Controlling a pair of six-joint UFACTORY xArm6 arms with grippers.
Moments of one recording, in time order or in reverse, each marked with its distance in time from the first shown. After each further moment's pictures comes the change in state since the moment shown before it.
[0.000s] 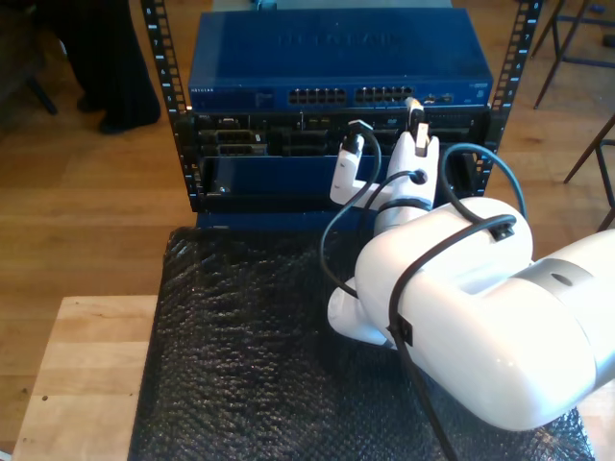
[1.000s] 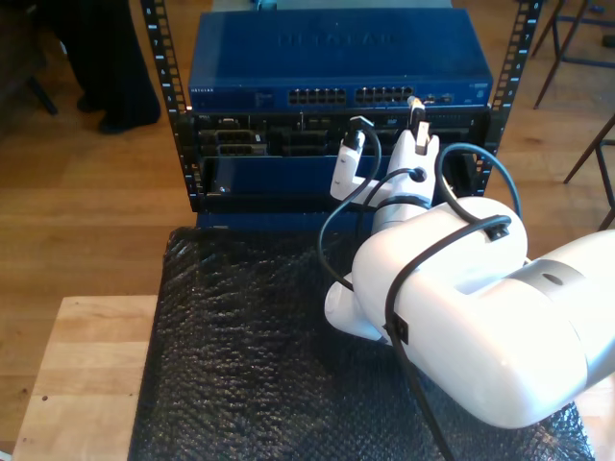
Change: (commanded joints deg) left arm 0.0 0.0 0.0 0.0 0.0 0.0; right arm -0.1 1.0 -1.7 1.5 0.2 -0.2
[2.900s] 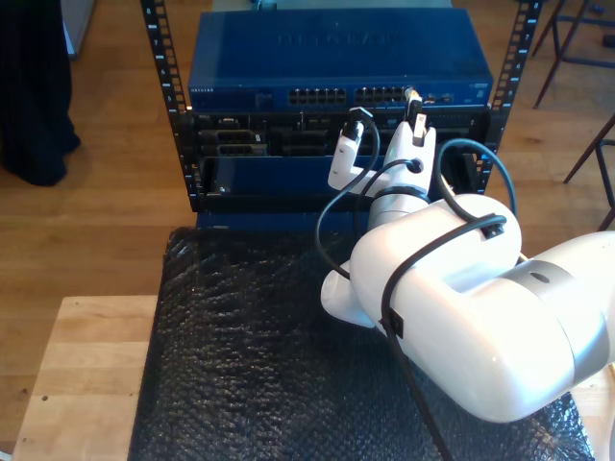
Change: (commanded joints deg) left arm 0.1 0.0 0.0 0.0 0.0 0.0; right arm -0.7 2.5 -4.9 -0.4 1.4 0.1
